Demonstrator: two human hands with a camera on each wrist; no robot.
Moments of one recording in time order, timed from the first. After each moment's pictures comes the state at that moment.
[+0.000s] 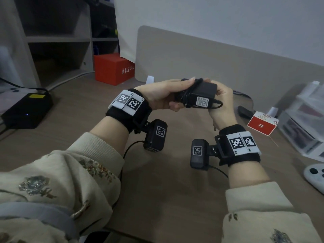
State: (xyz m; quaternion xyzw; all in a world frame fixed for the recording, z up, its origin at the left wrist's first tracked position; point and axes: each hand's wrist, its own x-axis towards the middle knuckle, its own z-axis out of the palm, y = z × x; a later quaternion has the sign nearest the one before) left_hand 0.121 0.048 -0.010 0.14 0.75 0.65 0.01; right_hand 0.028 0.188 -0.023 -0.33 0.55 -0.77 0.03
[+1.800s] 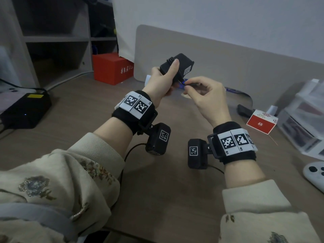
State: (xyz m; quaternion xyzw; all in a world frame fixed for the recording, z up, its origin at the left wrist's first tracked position) left_hand 0.085 0.047 -0.020 -0.11 0.63 0.69 -0.32; right_hand 0.032 0.186 -0.030 -0.46 0.68 -0.55 -0.15
